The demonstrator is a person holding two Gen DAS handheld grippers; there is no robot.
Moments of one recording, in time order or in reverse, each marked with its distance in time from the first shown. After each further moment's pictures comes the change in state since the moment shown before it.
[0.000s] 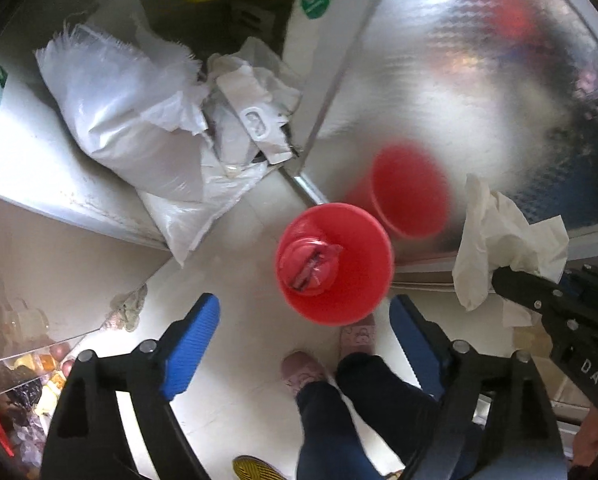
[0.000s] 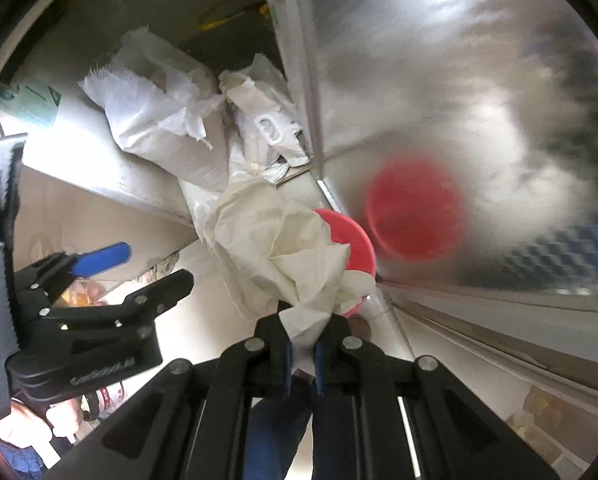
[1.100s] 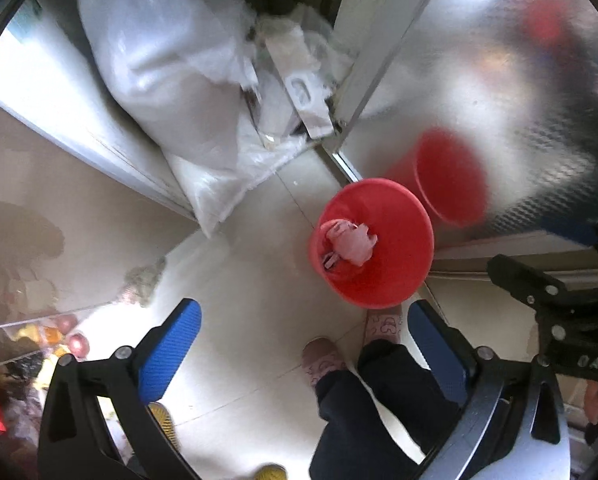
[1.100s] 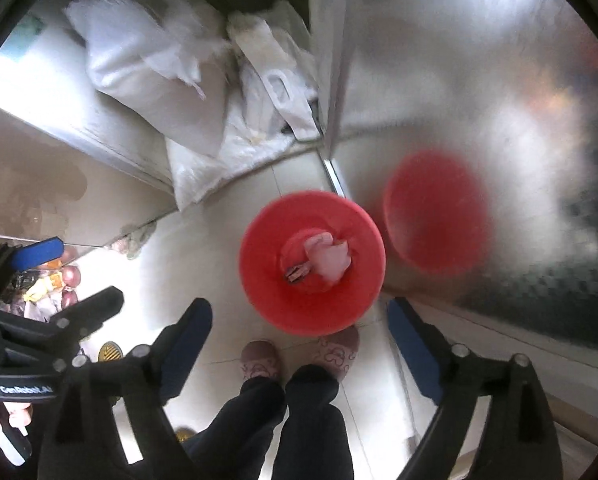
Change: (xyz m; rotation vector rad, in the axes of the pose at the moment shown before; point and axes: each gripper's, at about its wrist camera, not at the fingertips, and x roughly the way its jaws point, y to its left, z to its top) left arm 0.001 0.032 -0.030 -0.058 0.023 0.085; right arm 0.031 0.017 -0.006 -0.176 0.003 -0.056
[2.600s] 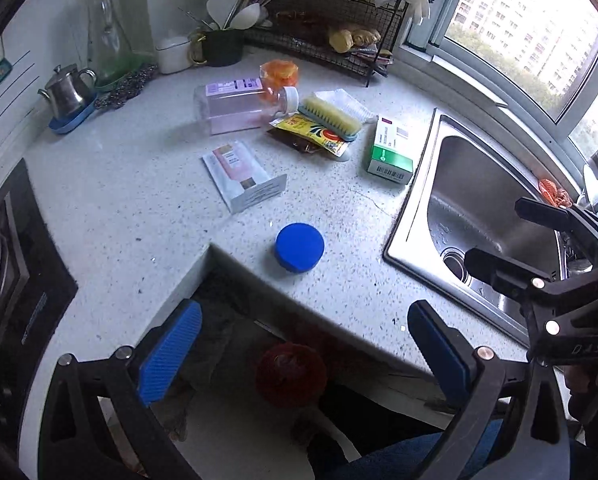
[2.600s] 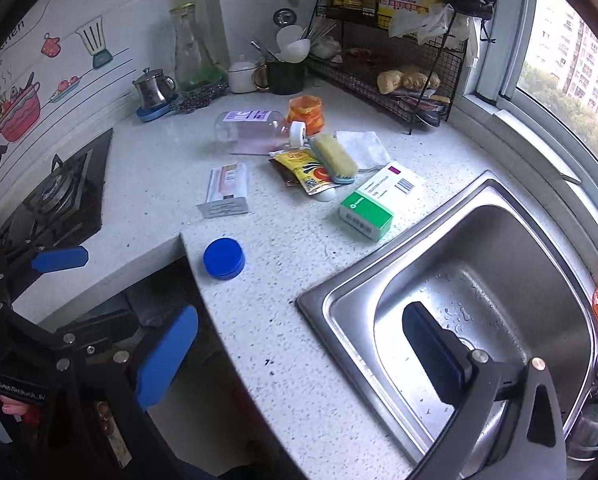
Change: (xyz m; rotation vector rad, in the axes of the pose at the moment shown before) left arm -0.338 -0.190 0.194 0.388 -0.289 -0.159; right arm -0.375 -0.143 0.063 0.265 -0.429 -0.094
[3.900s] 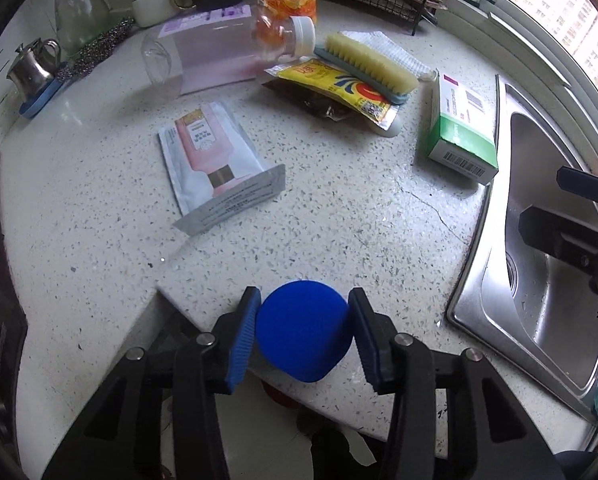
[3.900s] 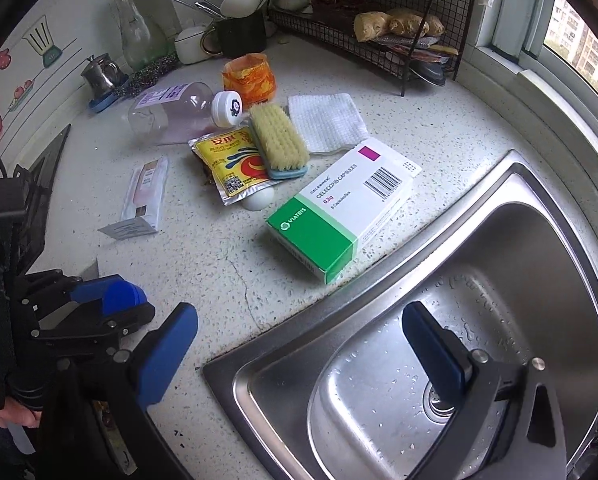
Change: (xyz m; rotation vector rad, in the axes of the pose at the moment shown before) left arm 0.112 -0.006 0.037 -0.055 0.142 0.097; right arm 0.080 -0.059 0.045 0.011 0.123 0.051
